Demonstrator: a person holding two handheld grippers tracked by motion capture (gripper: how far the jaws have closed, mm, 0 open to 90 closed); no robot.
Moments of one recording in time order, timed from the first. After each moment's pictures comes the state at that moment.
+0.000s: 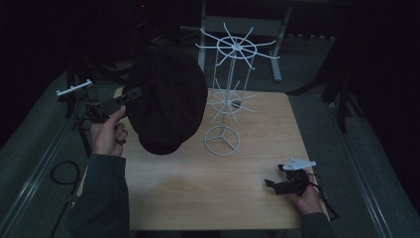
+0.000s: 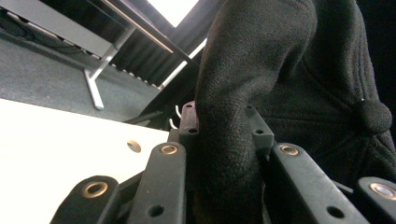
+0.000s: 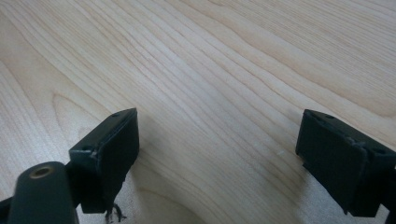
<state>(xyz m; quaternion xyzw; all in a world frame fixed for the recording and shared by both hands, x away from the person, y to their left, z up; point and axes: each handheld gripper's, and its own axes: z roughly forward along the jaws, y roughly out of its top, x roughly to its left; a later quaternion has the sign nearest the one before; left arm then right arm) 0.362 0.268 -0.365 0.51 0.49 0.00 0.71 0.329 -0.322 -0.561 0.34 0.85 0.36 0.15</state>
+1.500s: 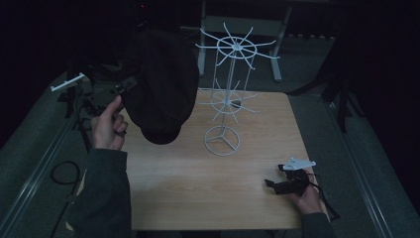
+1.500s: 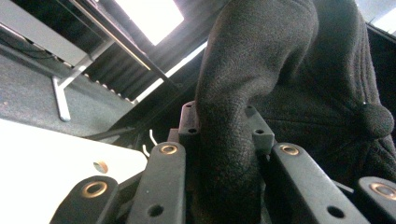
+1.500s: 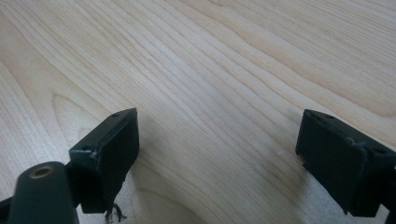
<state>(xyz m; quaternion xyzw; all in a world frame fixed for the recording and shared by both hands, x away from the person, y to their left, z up) 0.375 0.273 -0.358 0.45 0.48 -0.04 0.75 0.329 -0.322 -0.561 0.34 0.85 0.36 0.15</state>
